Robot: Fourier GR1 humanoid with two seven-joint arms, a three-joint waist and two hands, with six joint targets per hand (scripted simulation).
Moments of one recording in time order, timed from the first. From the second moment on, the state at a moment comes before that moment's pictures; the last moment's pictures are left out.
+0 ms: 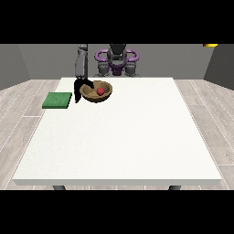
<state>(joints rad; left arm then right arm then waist) -0.65 0.62 0.46 -1.19 0.29 -0.36 0.16 -0.35 -0.06 -0.27 -0.70 -0.19 0.04 -0.51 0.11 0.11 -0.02</state>
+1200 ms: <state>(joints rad) -0.59 0.70 0.55 -1.08 0.33 -0.43 0.11 -0.30 -0.34 -0.19 -0.90 -0.07 -0.17 -0.02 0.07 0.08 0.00</state>
